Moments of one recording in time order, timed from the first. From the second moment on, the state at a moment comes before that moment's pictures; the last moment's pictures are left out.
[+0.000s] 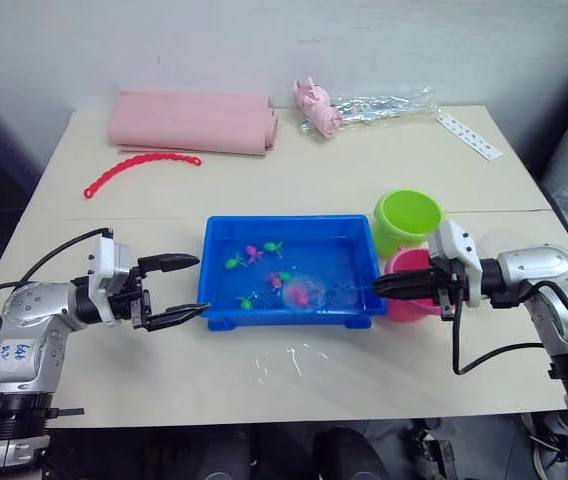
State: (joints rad) left arm -0.22 0.72 0.21 0.01 -0.54 0.17 -1.24; right arm -0.44 -0.83 0.02 0.00 0.43 0.37 1.38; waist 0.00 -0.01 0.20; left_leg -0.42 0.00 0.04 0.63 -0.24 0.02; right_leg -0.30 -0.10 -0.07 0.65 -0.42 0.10
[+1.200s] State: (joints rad) left arm -0.50 0.52 0.02 0.08 -0.56 0.25 -1.32; right arm 0.34 -0.73 -0.79 -0.37 0.41 0.01 1.13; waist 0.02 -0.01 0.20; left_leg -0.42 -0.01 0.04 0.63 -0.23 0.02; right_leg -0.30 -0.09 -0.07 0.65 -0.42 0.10
